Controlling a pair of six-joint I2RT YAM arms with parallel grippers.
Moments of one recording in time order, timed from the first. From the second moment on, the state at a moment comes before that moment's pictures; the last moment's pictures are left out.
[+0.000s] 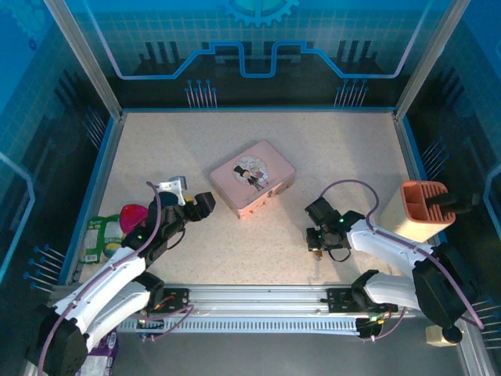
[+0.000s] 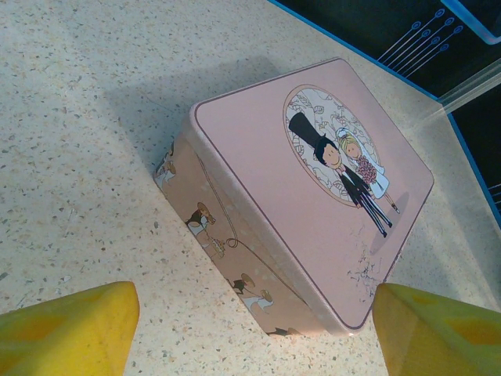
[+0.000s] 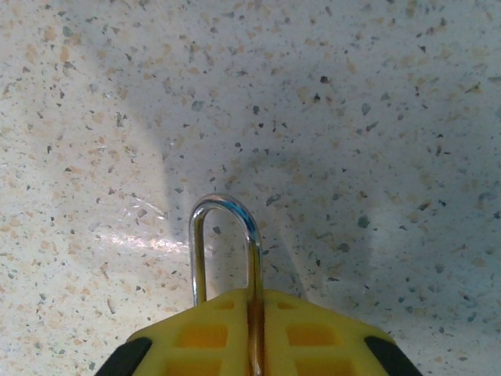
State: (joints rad) left arm -0.40 0.79 0.40 -0.08 -0.01 -0.67; right arm 0.60 1.19 0.55 -0.68 0.03 0.56
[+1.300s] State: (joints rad) left arm -0.39 1.03 0.56 0.22 -0.42 -0.18; right arm 0.57 0.91 0.55 -0.11 0.42 -0.12
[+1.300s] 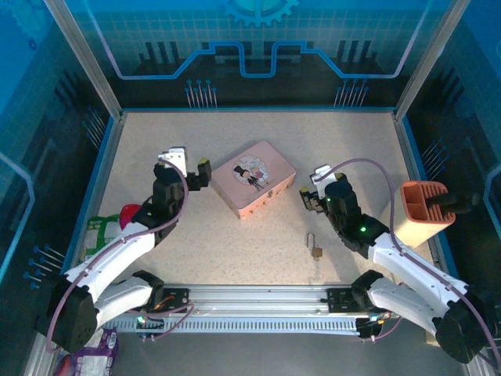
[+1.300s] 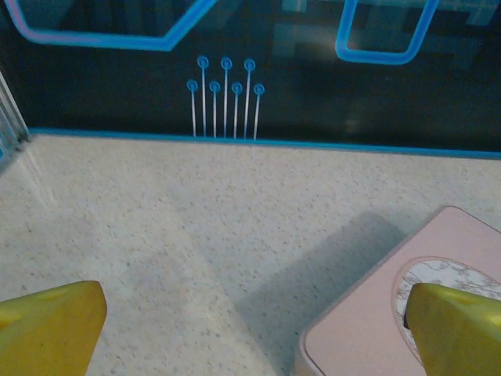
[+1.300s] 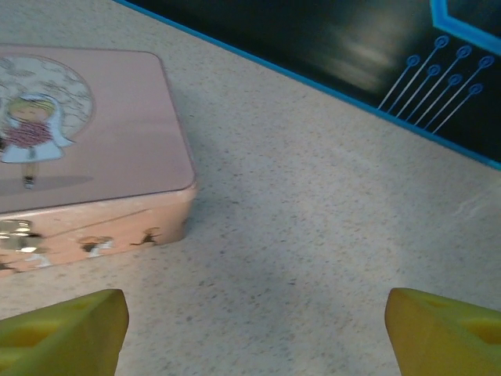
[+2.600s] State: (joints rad) left arm -0.04 1.55 0.35 0.86 -0.10 -0.06; right arm 0.11 1.39 0.35 0.70 0.15 -0.10
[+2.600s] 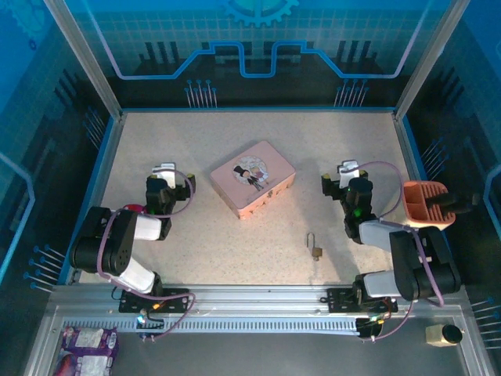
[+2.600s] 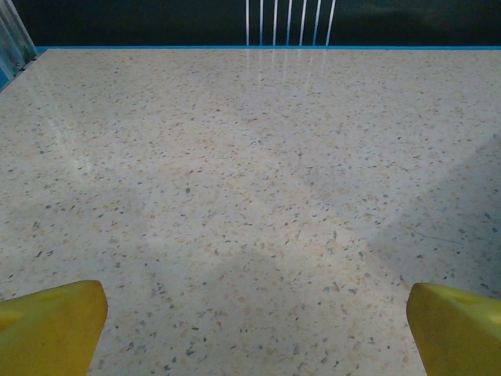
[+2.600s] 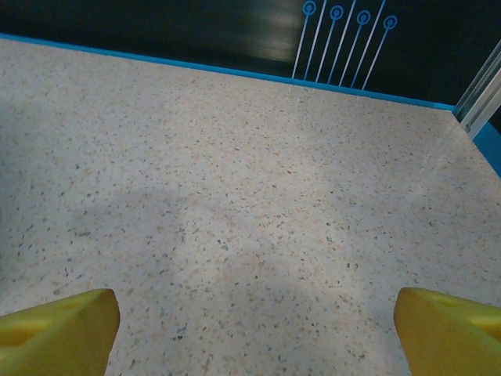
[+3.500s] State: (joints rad) left arm -0.04 1.55 0.36 0.85 -0.08 -0.07; right arm 0.09 1.54 0.37 0.79 0.07 -0.07
